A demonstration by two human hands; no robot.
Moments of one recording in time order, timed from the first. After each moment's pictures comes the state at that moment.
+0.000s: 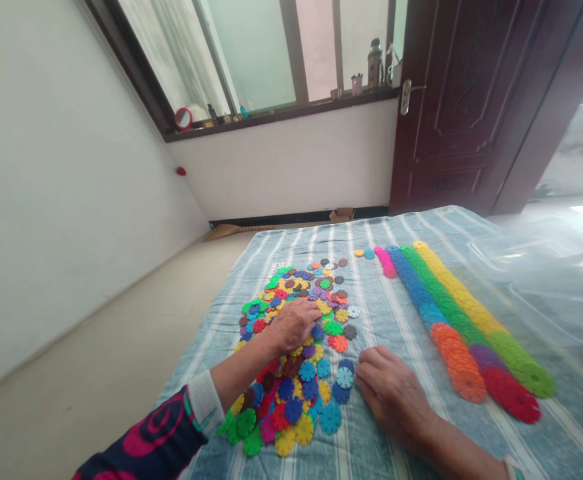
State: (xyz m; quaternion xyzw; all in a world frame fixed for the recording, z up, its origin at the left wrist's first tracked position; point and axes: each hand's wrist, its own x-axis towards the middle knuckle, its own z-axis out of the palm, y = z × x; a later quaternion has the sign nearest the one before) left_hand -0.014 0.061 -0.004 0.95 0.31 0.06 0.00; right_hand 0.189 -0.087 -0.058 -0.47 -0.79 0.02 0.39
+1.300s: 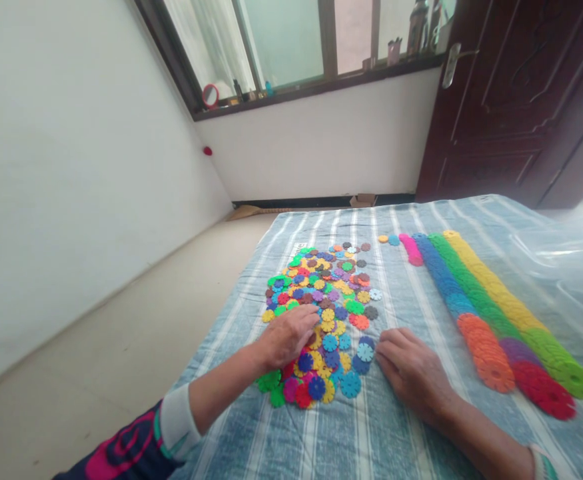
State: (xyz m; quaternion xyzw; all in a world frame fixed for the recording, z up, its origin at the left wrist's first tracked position) left_hand -0.068 -0.009 -0.010 0.93 0.36 0.07 0.04; right_hand 0.197 -0.093 -0.057 -0.47 -0.81 0.02 0.35
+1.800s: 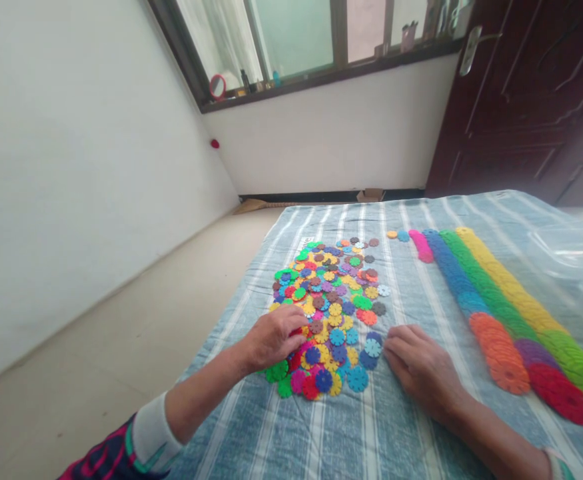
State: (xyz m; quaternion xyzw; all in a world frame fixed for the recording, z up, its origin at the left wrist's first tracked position) left_hand -0.095 -0.029 0.017 0.91 0.40 0.05 0.09; right_hand 0.199 -0.095 -0.056 -0.48 -0.81 0.02 0.35
